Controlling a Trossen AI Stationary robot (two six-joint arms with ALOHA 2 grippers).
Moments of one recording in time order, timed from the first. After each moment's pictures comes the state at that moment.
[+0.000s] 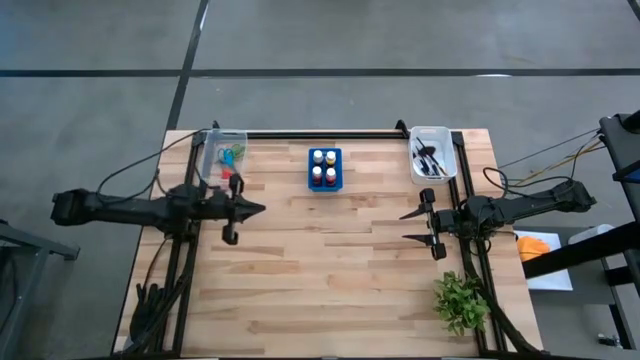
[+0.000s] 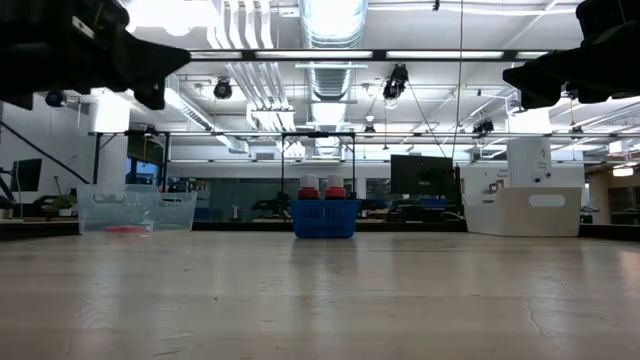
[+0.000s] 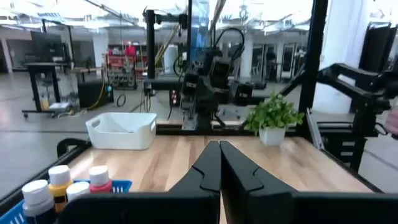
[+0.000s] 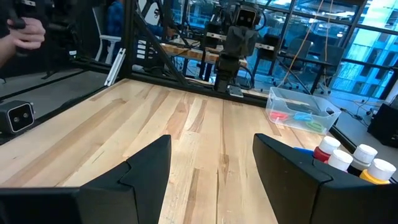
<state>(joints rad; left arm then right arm) 0.06 0.54 0.08 0.54 0.08 -0.01 0.20 0.28 0.06 0.18 0.08 -0.14</state>
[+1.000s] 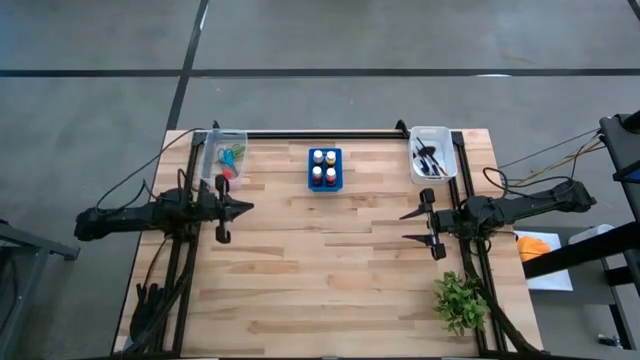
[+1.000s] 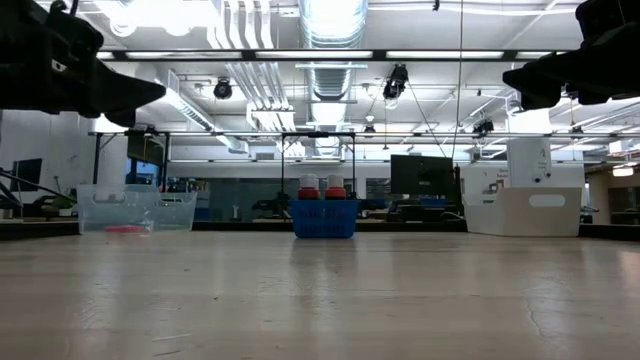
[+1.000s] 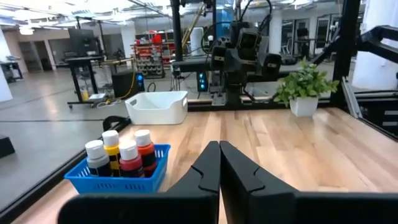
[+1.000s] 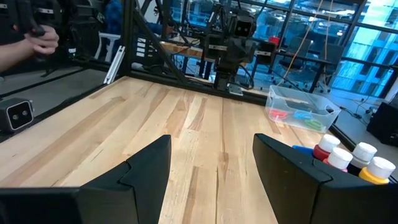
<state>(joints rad) 0.07 0.02 0.00 0.02 -0.04 0.08 0.20 0.28 0.06 0.18 0.08 -0.14</state>
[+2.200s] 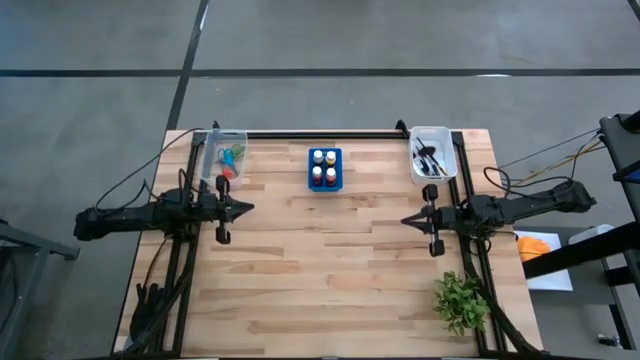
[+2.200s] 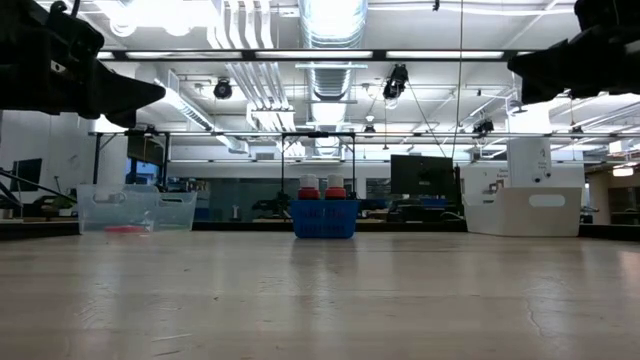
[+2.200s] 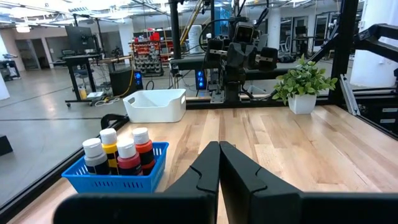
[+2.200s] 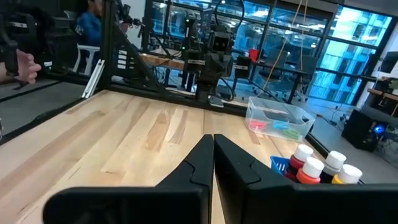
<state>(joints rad) 0.07 0.02 0.00 0.02 -0.03 0.08 0.20 0.28 0.05 0.24 0.15 -0.16</state>
